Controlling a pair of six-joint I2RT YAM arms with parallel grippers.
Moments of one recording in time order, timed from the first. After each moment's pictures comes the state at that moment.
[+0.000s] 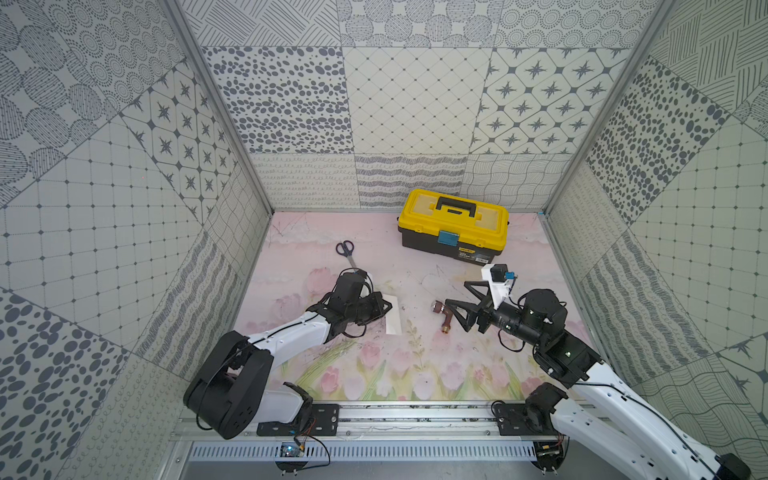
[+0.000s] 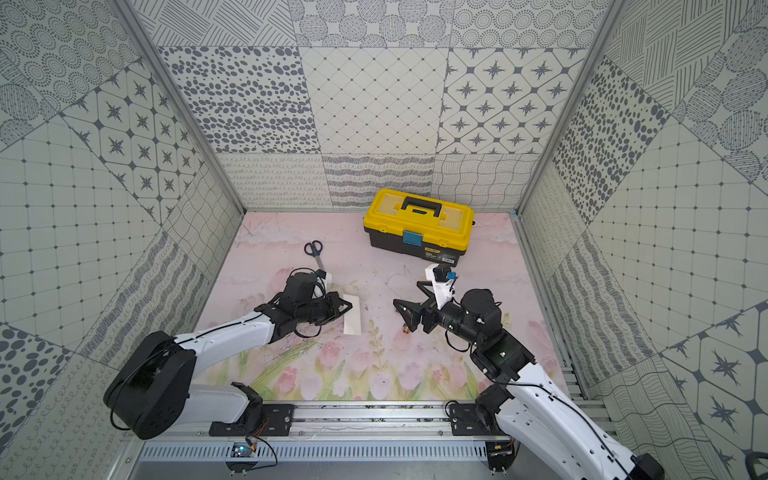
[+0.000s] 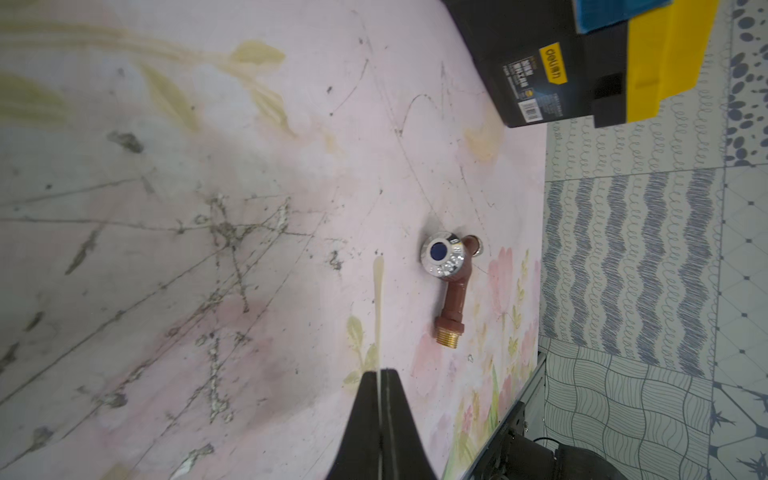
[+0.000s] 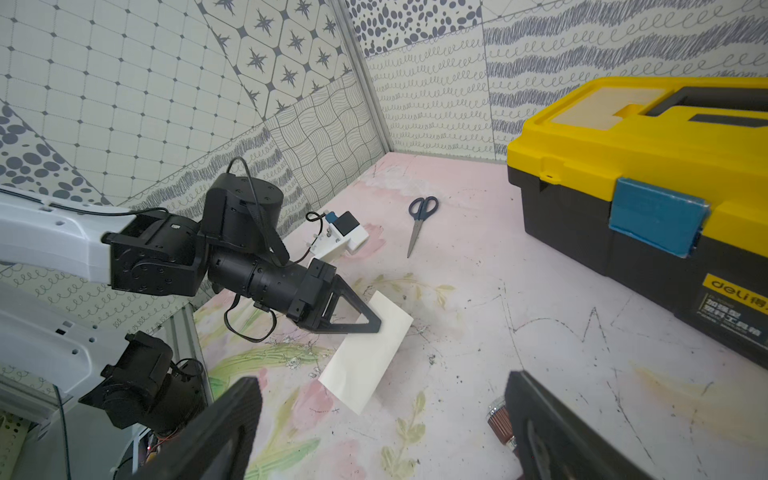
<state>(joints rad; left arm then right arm) -0.46 1.41 0.58 0.07 0.38 -0.87 0.60 0.69 0.58 -0.08 -0.30 0.27</state>
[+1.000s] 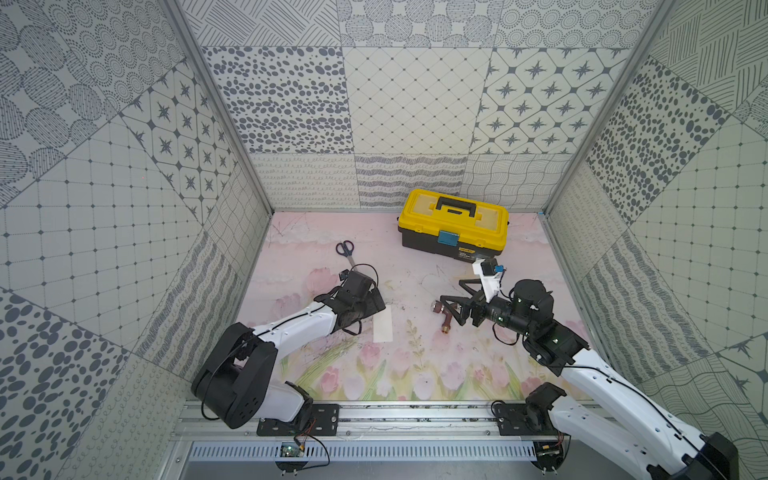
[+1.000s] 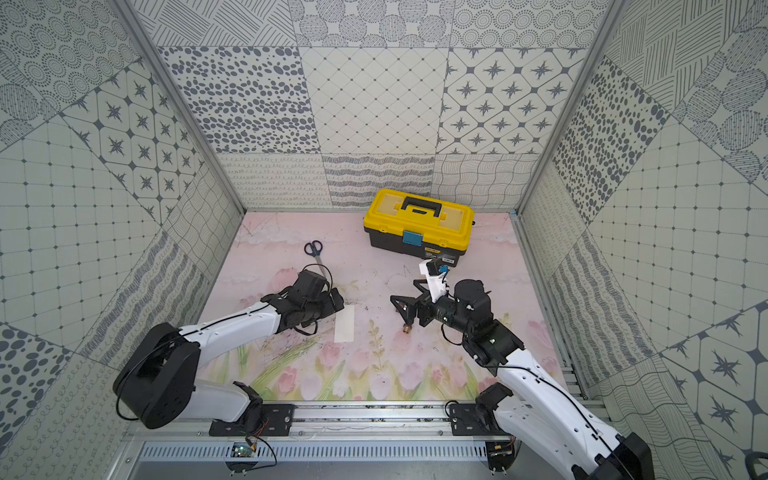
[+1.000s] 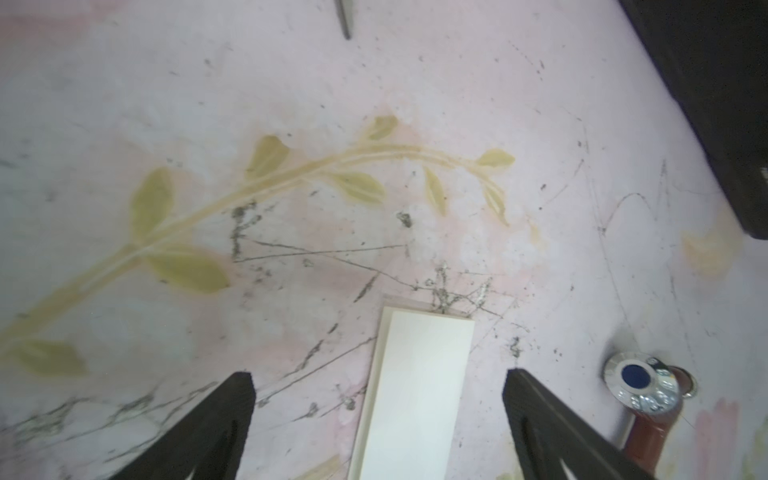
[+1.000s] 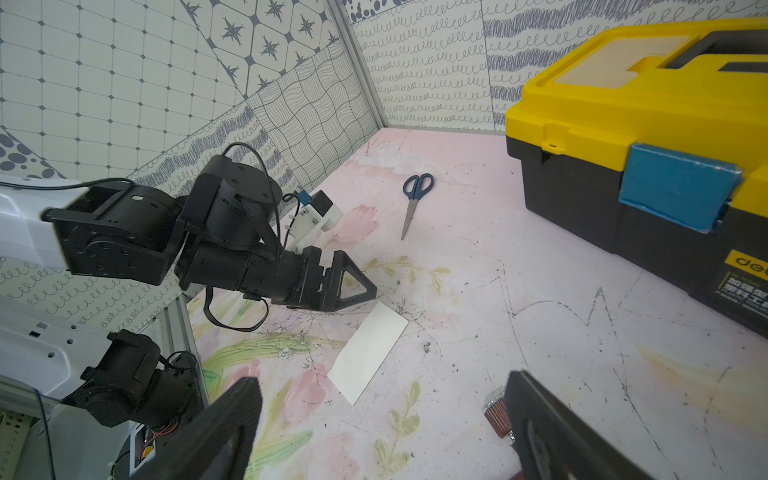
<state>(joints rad) -0.50 1.40 0.75 -0.37 -0.16 -0.87 0.55 0.81 0.59 -0.05 -0.35 0.26</state>
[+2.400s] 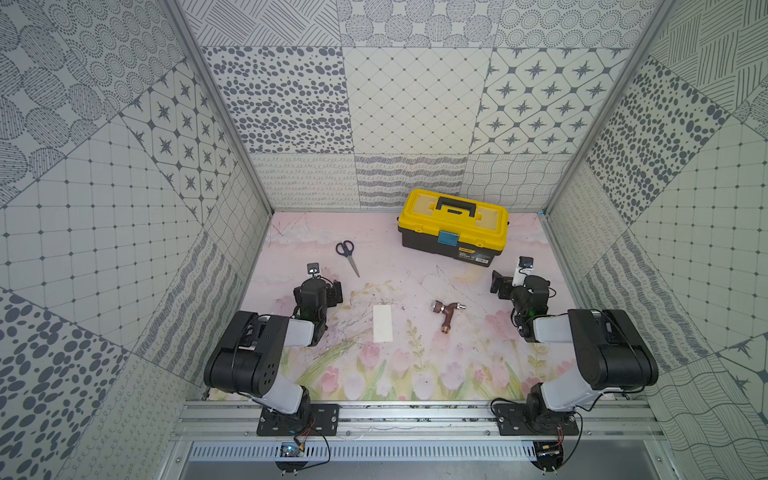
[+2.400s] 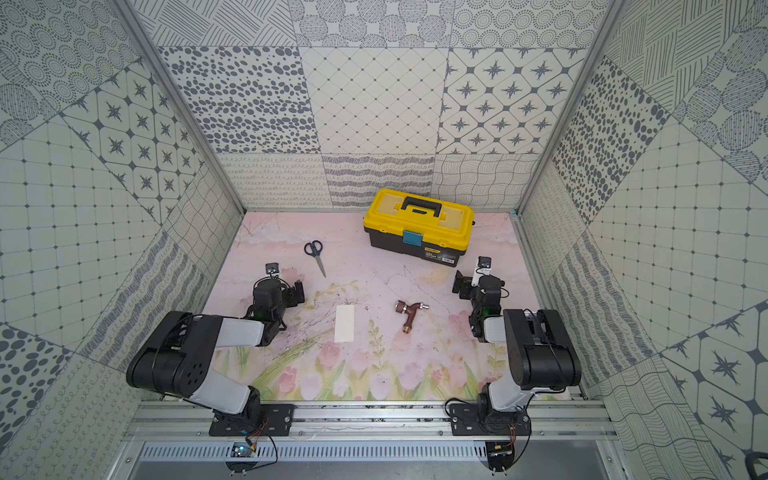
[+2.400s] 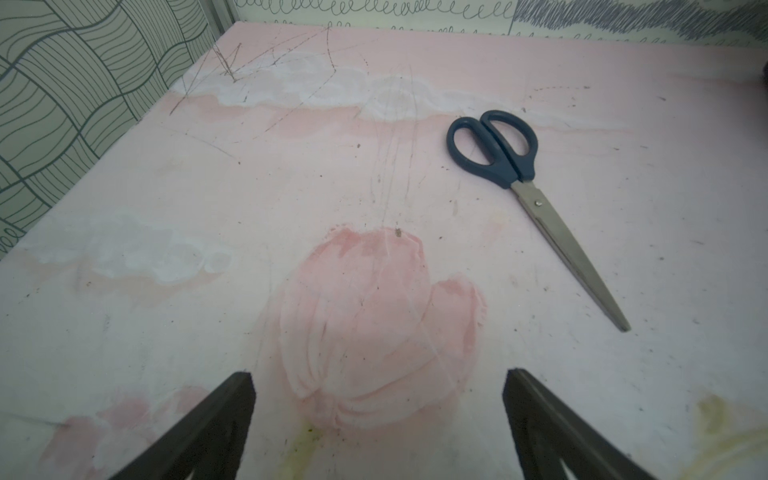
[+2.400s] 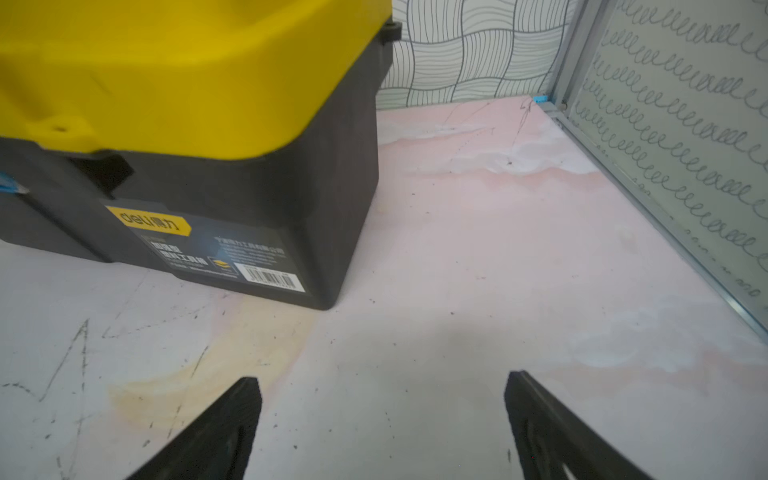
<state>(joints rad) -0.10 1.57 0.40 0.68 -0.27 -0.10 0.01 1.56 0.39 0.84 0.03 0.07</state>
